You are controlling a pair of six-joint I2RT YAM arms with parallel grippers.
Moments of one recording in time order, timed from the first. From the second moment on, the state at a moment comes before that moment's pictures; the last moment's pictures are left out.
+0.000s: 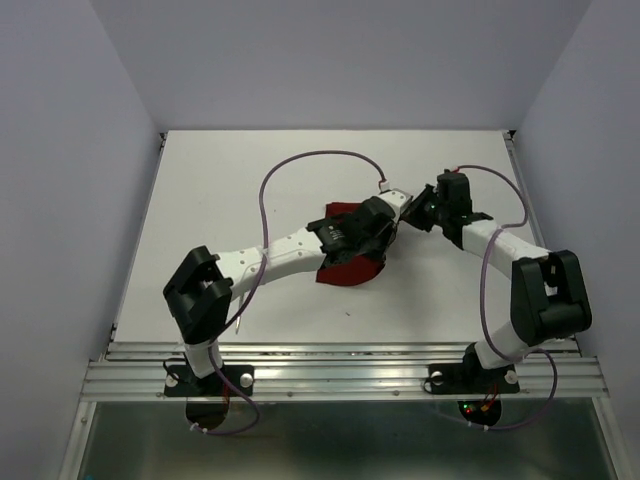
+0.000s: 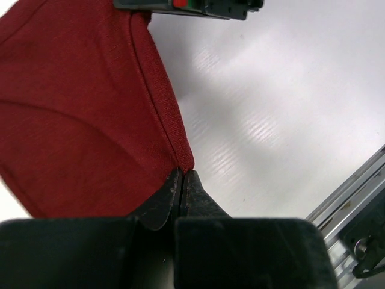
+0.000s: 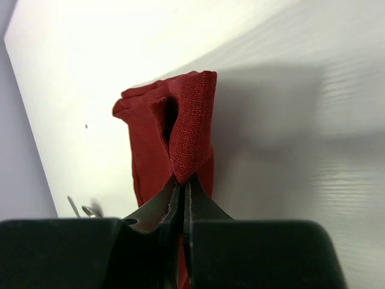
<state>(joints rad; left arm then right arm) -1.03 1.73 1.36 -0.36 -0.13 -0.36 0.22 1.58 0.90 0.02 -0.19 0.86</state>
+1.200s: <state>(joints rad) -1.22 1.93 1.95 -0.63 0.09 -0.31 0.14 0.80 1.05 -0.73 0.44 0.59</state>
